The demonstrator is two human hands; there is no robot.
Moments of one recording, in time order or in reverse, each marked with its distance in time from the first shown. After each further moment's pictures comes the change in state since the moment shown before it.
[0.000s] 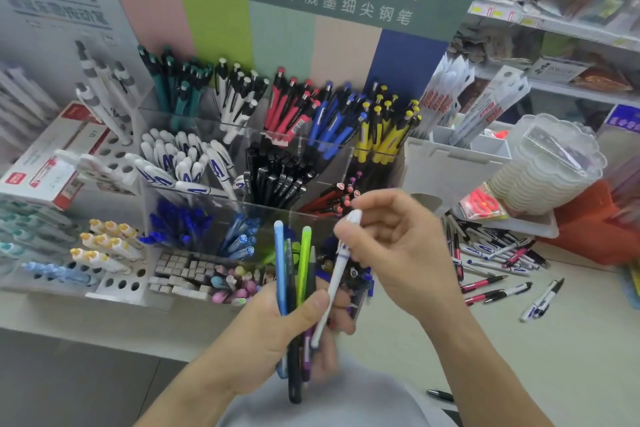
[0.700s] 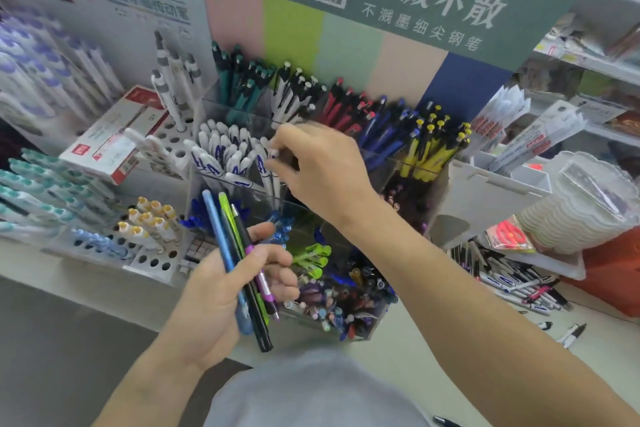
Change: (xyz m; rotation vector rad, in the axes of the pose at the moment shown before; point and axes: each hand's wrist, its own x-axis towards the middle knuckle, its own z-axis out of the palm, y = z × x) left_hand -0.027 0.032 -0.034 -0.295 0.400 0.268; right_hand 0.102 -0.014 0.112 -0.755 -0.106 -0.951
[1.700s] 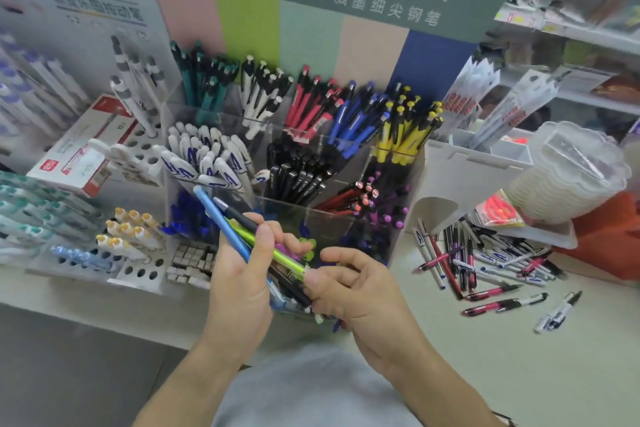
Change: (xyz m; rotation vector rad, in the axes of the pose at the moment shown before) left_hand 0.021 -0.035 0.029 0.021 0.051 0.306; right_hand -0.143 -0.049 -0.051 1.273 -0.037 1.353
